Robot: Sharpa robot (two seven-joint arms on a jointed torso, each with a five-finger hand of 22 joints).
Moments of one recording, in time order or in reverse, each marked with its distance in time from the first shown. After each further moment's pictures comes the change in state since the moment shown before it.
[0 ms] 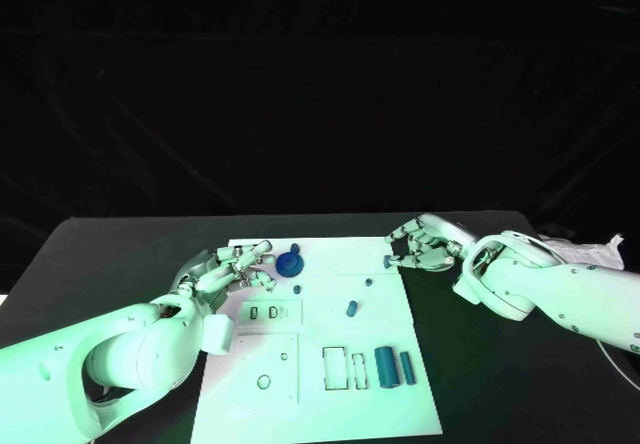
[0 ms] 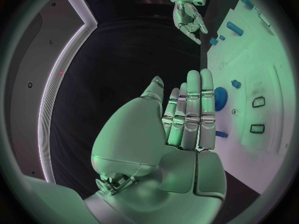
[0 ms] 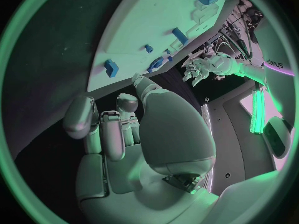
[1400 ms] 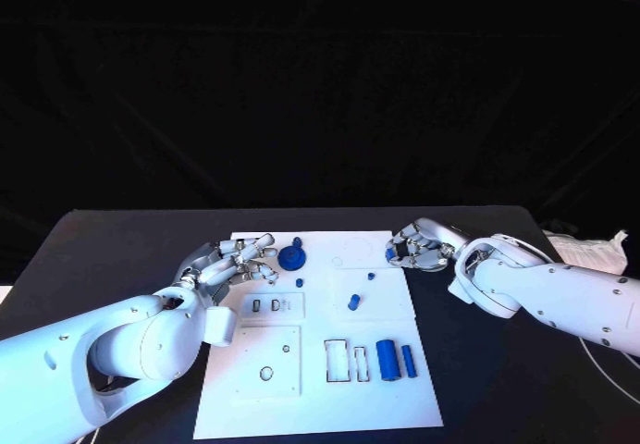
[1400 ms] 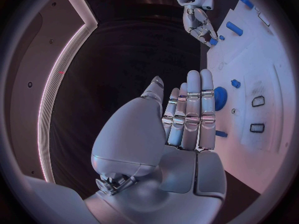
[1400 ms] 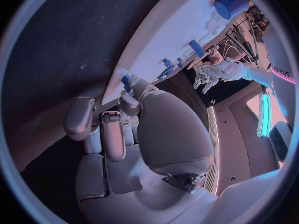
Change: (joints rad) left arm 0.000 0.002 0.000 -0.007 -0.001 0.009 -0.004; left_hand 0.000 0.000 0.000 0.000 0.000 -0.004 0.004 0.000 0.000 0.000 0.000 0.000 0.001 0.000 0.000 0.000 0.001 0.000 -0.004 0.004 0.000 0.001; right arm -0.041 0.083 0.001 -0.122 -0.013 0.004 -0.009; right_hand 0.027 0.028 0.015 -0.037 -0.029 0.093 -0.018 0.031 0.007 0.027 -0.013 0.052 0.041 0.004 -0.011 0.005 0.000 0.000 0.008 -0.008 0.013 0.016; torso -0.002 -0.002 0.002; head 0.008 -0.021
